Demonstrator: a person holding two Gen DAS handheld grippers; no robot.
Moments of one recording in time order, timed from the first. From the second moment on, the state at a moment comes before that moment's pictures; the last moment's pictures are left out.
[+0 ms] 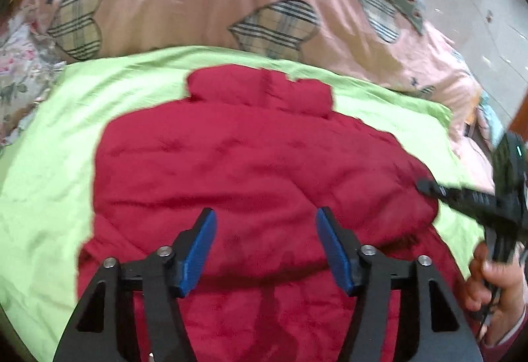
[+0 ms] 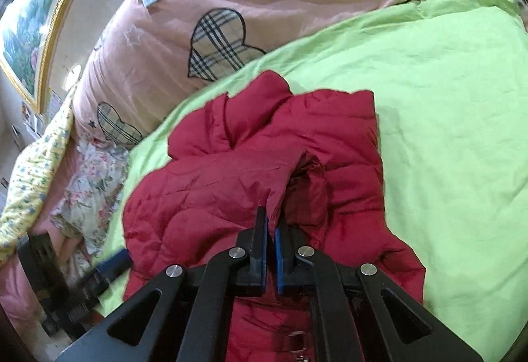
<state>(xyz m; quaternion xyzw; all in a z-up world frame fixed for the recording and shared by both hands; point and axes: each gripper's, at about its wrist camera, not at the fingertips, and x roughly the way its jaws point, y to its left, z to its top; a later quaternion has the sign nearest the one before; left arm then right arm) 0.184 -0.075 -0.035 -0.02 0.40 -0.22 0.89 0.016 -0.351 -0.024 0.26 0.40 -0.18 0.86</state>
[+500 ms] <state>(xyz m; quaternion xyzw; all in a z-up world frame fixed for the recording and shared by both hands) 0.243 -0.099 -0.096 0.02 0.46 -0.18 0.87 0.009 -0.331 -0.016 0.21 0.40 -0.22 0.87</state>
